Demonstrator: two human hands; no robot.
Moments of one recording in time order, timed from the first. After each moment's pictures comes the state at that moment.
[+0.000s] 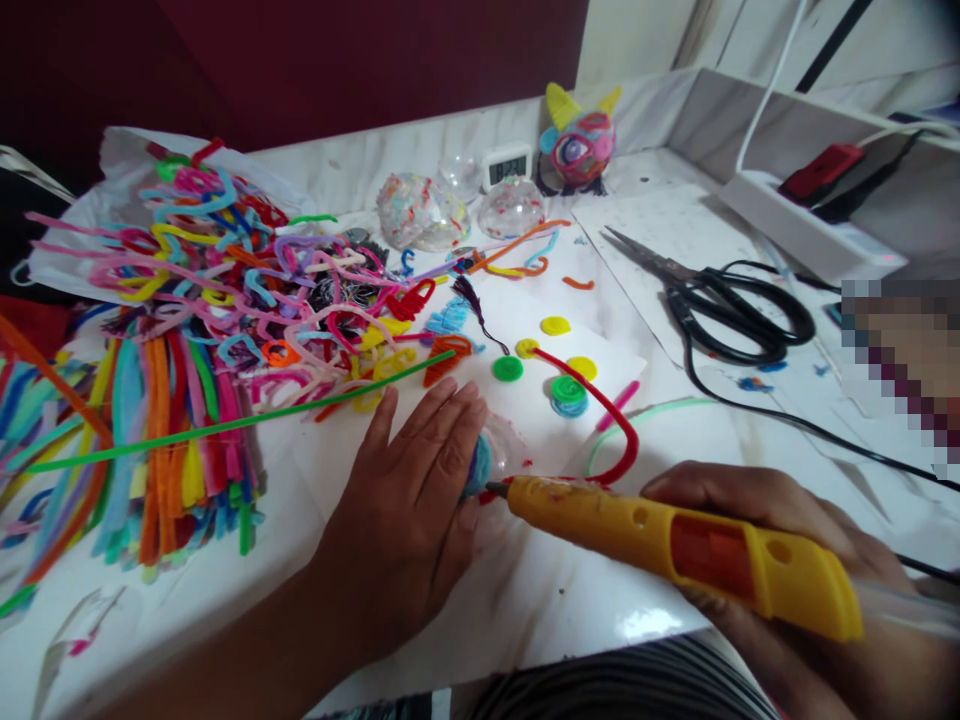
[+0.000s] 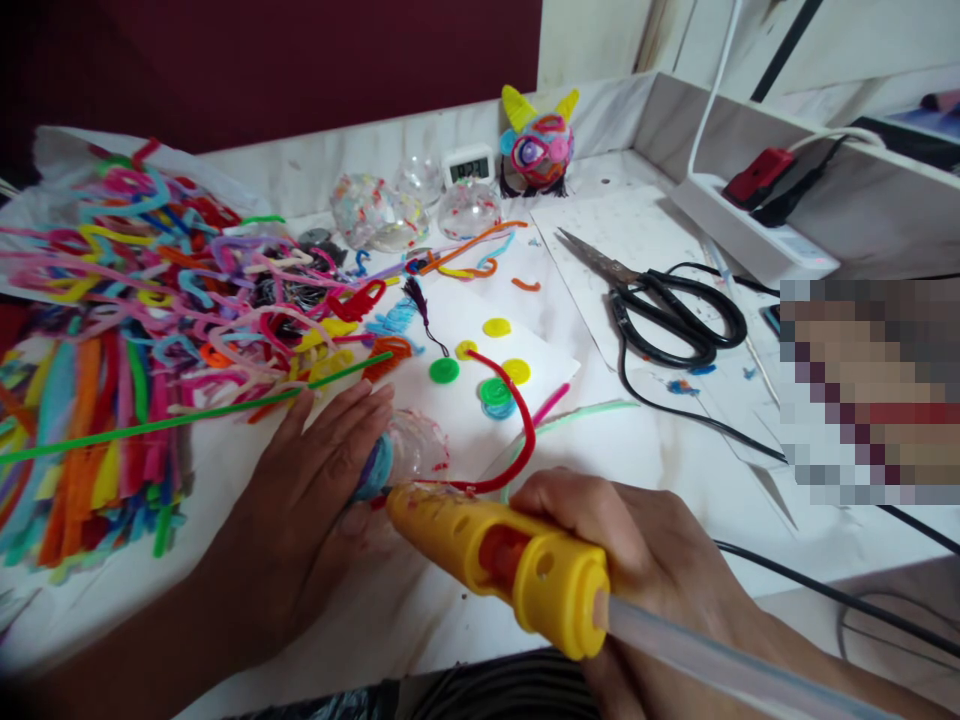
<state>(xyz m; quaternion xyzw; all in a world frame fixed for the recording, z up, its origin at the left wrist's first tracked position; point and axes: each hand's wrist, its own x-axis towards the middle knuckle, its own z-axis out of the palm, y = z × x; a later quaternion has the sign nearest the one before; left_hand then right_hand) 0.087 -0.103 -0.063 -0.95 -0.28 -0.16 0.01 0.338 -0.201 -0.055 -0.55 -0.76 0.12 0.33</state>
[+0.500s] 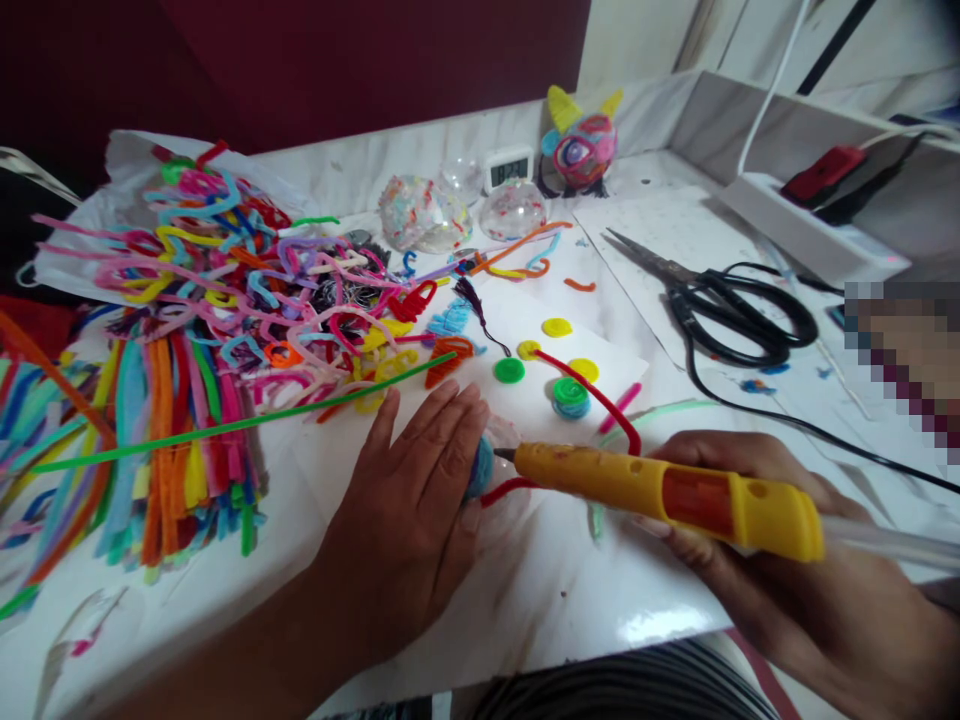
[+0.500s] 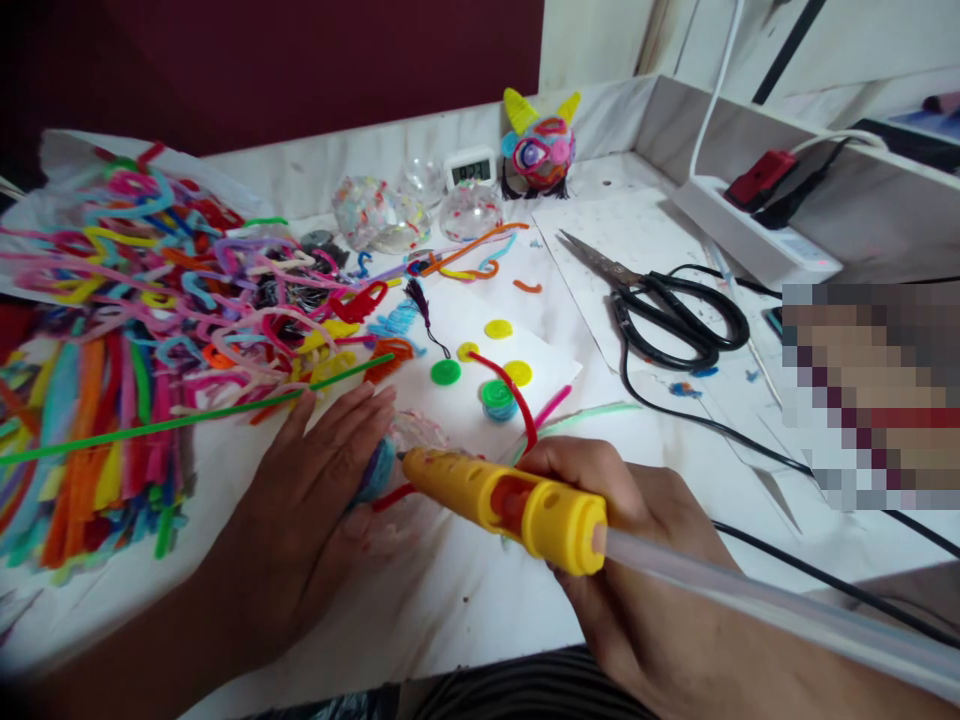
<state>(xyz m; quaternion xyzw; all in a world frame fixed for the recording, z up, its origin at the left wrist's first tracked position) 0.086 -0.103 -0.063 -0.95 -0.27 -0.15 0.01 0.354 -0.196 -0.075 -0.57 -0.77 0.01 0.28</state>
